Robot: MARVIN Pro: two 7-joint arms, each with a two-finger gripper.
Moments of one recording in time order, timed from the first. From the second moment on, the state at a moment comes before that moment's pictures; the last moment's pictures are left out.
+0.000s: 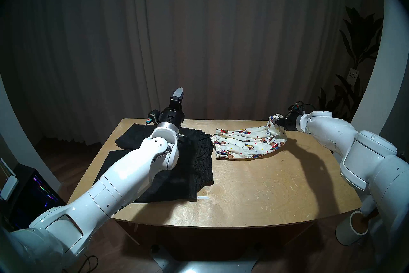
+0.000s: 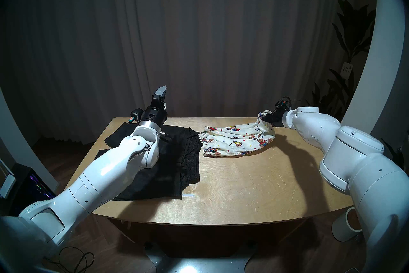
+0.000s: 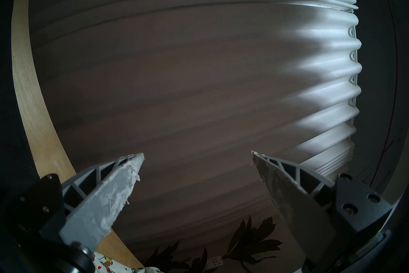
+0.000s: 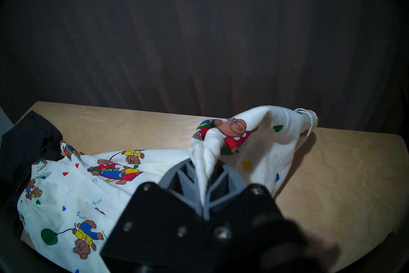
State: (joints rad) left arm 1.10 -1.05 -0.83 -1.56 -2.00 -0.50 -0.06; right arm -0.43 -1.07 0.29 -0.23 1.23 0.19 0.63
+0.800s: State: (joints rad) left arm 1.11 -1.03 -0.84 -1.58 -2.00 -0.55 -0.06; right arm -0.42 -1.15 0.25 -0.22 1.15 0.14 0.77
